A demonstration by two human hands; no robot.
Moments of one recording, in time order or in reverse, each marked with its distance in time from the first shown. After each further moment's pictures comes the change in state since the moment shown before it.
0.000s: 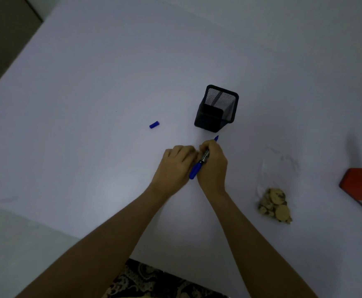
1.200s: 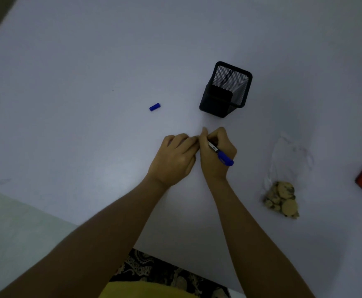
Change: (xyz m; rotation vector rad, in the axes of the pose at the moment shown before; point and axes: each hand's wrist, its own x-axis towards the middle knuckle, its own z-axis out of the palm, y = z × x) left_hand -0.007 0.004 0.005 0.131 0.042 0.055; right_hand 0.006 0.014 0.011 0.256 0.180 0.000
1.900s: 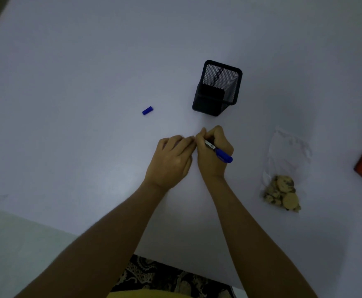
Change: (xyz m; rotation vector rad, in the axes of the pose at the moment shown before) left_hand -0.002 0.000 0.004 -0.016 0.026 -0.015; right_hand 0.000 -0.001 -0.001 0.011 0.020 0.057
